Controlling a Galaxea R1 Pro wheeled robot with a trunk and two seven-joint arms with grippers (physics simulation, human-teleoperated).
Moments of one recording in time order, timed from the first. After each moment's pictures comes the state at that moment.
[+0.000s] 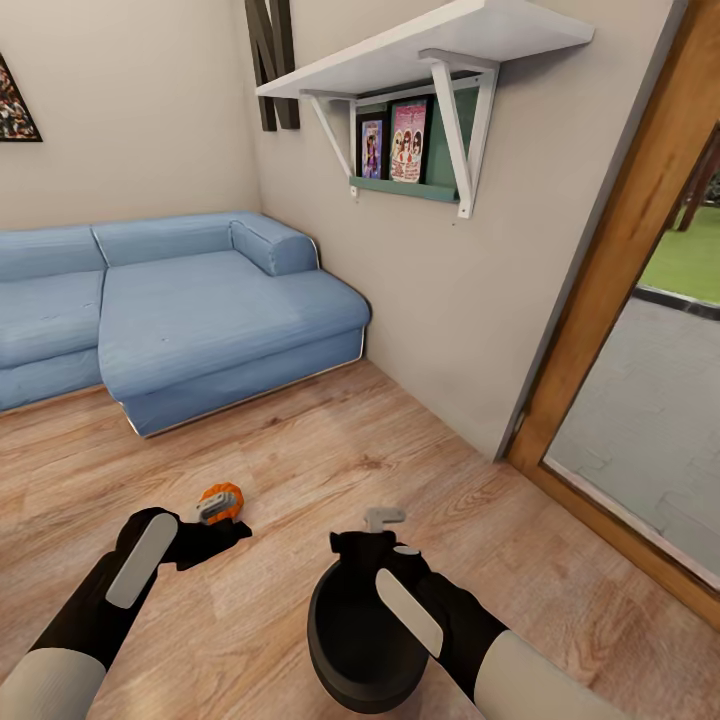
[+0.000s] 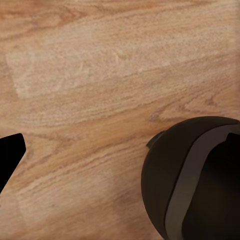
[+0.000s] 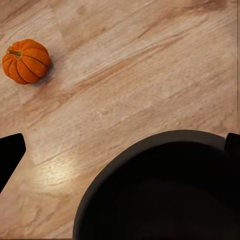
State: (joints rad) left arm -0.54 0.20 -0.08 -1.11 0.92 0.95 0.43; right arm -0.65 0.11 0.77 -0.81 -0.79 0.27 -0.33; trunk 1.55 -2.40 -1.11
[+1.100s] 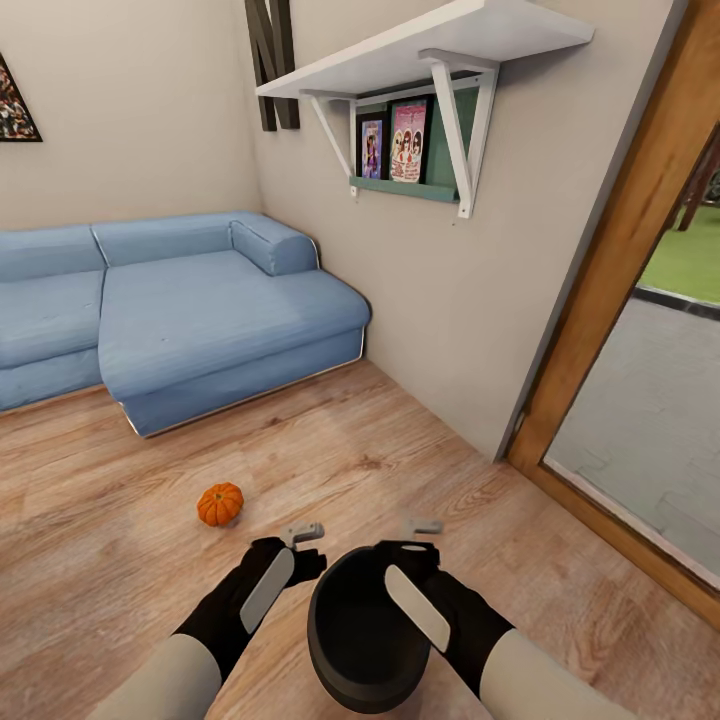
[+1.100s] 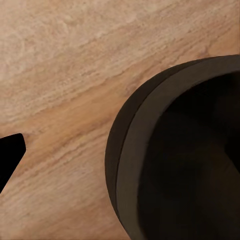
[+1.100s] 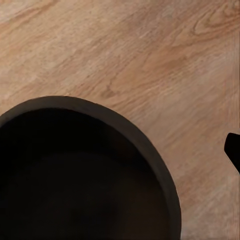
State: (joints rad) left arm -0.61 -0.09 -0.34 -0.77 0.64 0.64 0.43; right arm -0.65 0.10 0.73 -0.79 -0.81 0.38 -0.71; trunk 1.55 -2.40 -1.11
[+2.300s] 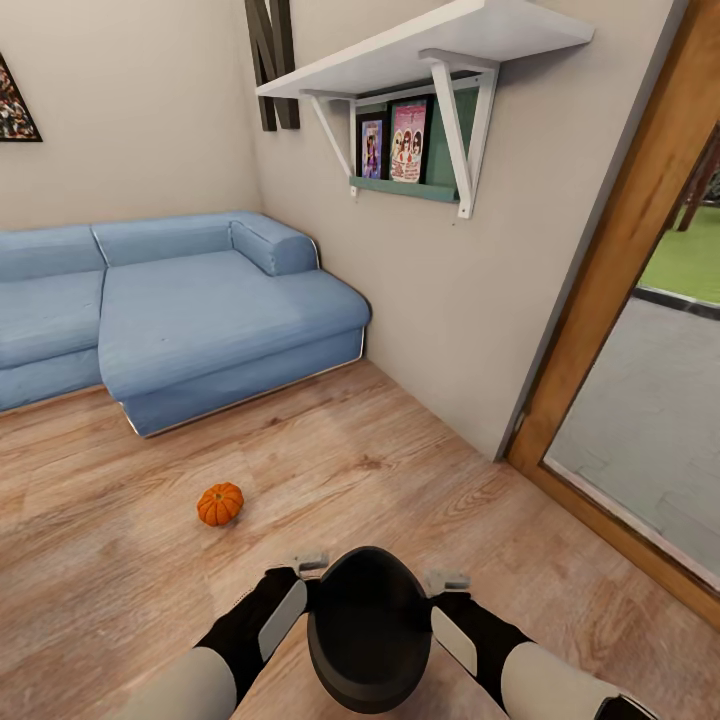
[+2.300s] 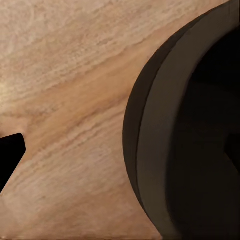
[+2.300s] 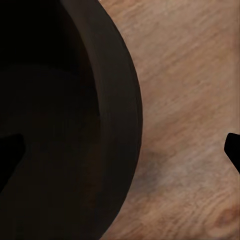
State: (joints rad) left arm -0.61 -0.14 -0.36 -0.56 0.55 0.51 0.43; right arm -0.68 0.07 0.72 -0.31 -0.79 0.31 -0.26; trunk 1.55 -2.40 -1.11
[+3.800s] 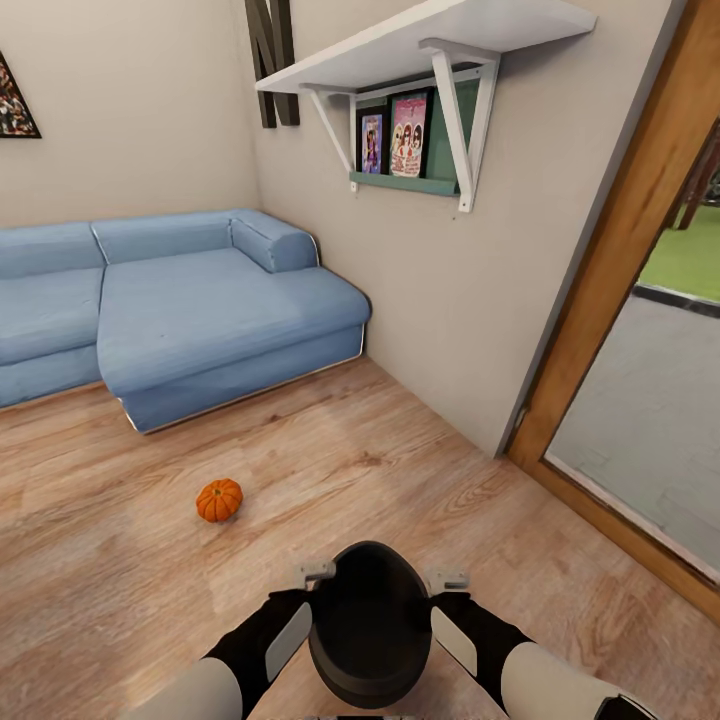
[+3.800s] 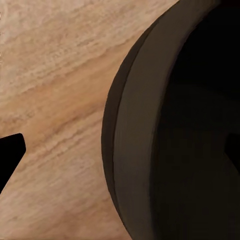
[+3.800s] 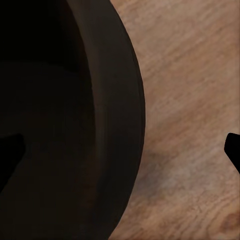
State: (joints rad) left arm -0.61 -0.16 -0.41 -0.44 0.56 0.32 0.35; right arm -0.68 0.07 0.73 -0.31 -0.79 0.30 -0.26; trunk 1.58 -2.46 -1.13
